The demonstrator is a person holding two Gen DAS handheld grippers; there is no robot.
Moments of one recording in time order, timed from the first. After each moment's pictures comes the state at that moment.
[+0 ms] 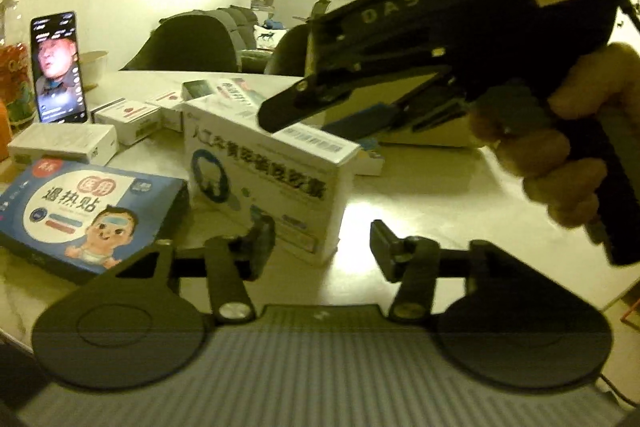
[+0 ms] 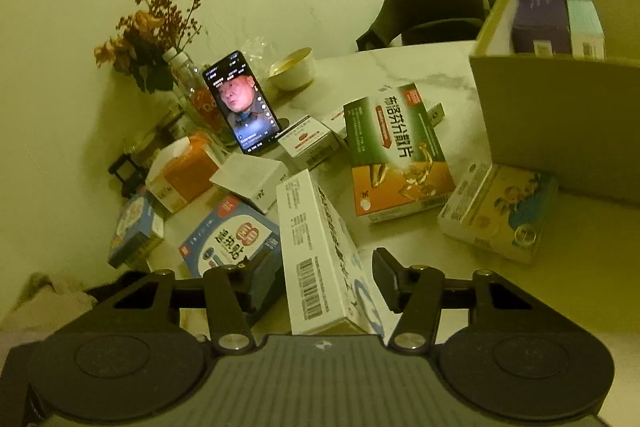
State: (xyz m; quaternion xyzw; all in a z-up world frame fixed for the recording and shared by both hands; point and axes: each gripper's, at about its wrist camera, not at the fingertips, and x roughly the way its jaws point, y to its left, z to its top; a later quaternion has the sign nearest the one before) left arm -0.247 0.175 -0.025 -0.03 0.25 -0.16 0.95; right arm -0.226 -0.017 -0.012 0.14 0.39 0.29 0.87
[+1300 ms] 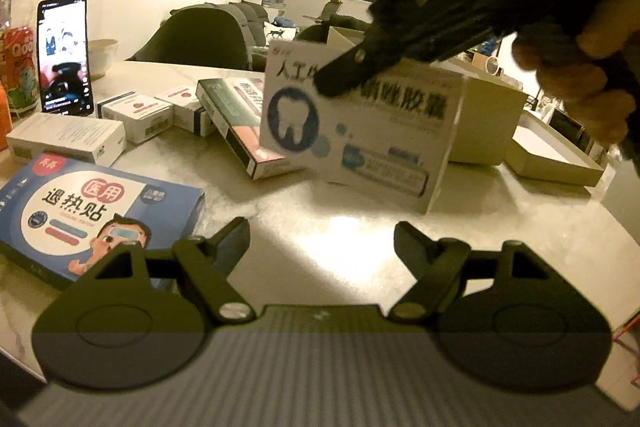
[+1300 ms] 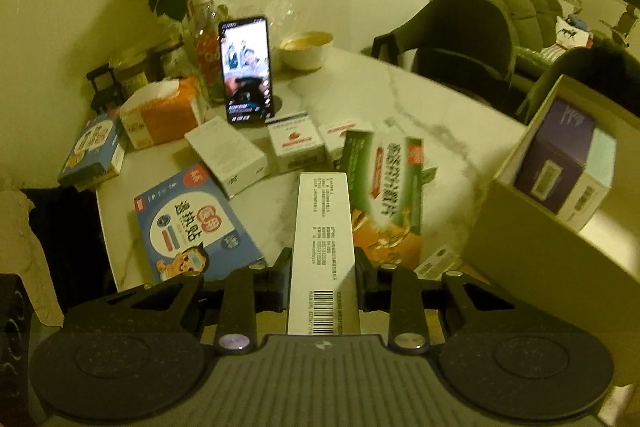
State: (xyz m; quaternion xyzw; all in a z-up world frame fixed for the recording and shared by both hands) left arm -0.223 0.184 -0.026 -0.05 0.25 -0.15 0.95; right arm -0.205 0.014 0.036 -0.07 0.38 0.28 0.88
